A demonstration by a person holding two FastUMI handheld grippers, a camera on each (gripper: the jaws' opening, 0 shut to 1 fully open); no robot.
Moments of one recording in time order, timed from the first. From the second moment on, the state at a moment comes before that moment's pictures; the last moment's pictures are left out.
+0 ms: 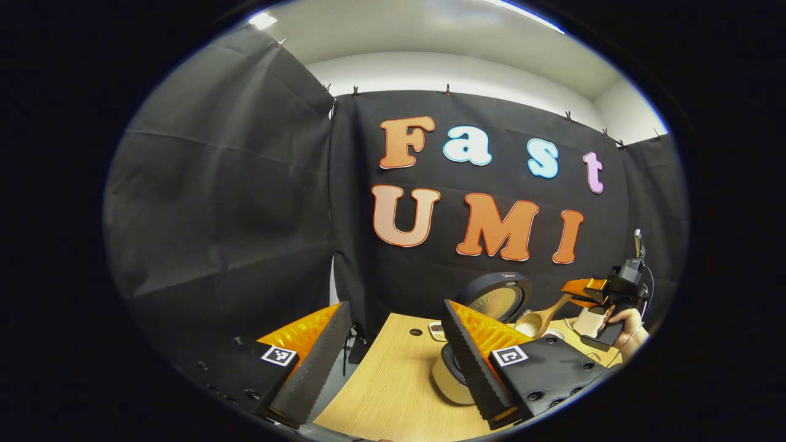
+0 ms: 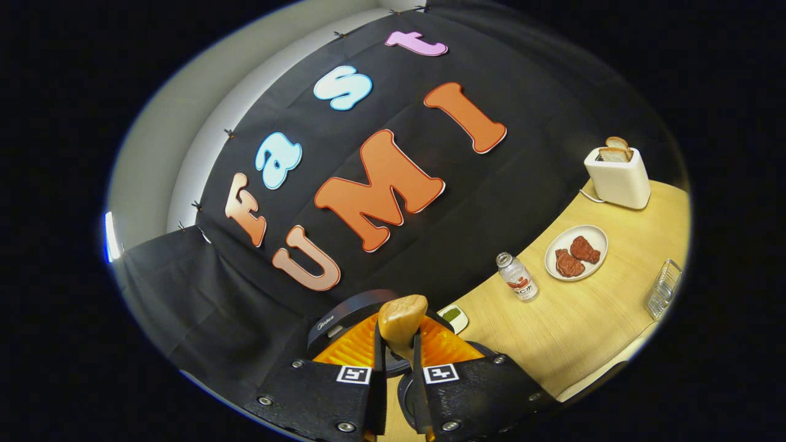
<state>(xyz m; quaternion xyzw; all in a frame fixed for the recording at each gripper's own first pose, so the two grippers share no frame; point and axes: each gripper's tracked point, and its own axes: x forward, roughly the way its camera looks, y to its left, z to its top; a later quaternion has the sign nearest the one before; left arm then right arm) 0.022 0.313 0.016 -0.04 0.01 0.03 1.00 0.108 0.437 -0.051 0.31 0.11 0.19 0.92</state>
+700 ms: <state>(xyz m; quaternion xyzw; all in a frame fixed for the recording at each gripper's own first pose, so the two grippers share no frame) 0.029 0.314 0.008 -0.05 0.02 0.04 1.00 0.103 0.454 -0.052 0.22 0.09 0.21 0.95</state>
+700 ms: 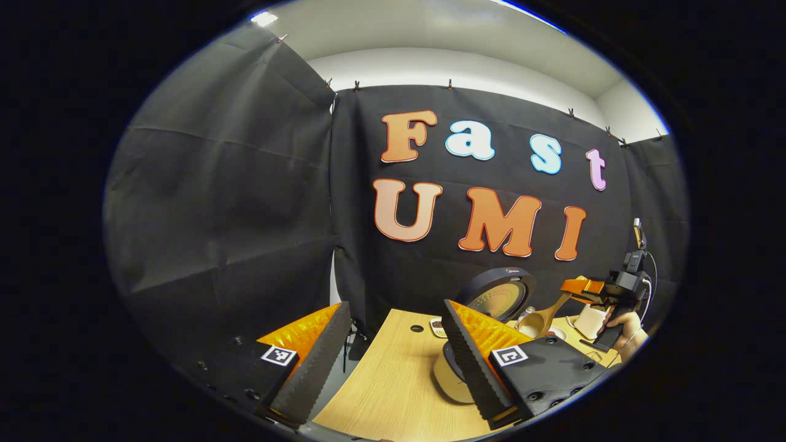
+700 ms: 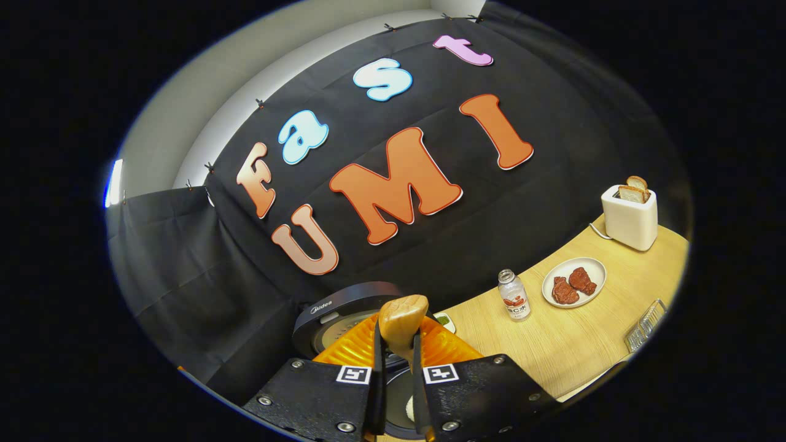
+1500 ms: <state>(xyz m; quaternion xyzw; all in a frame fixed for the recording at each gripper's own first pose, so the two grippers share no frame) 0.029 0.311 0.002 -0.04 0.02 0.03 1.00 0.089 0.475 -0.049 0.12 0.05 0.25 0.96</state>
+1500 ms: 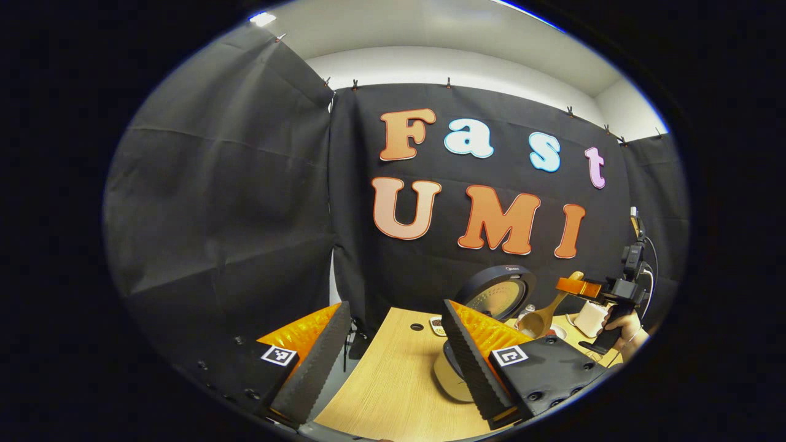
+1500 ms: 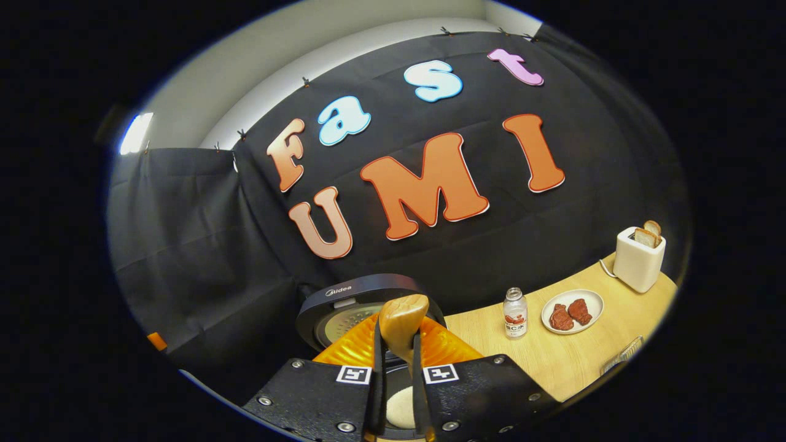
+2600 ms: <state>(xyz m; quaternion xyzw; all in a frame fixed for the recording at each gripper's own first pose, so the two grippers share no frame) 0.032 0.325 -0.004 -0.05 0.03 0.03 1.00 0.075 0.495 -0.087 0.02 0.04 0.27 0.96</state>
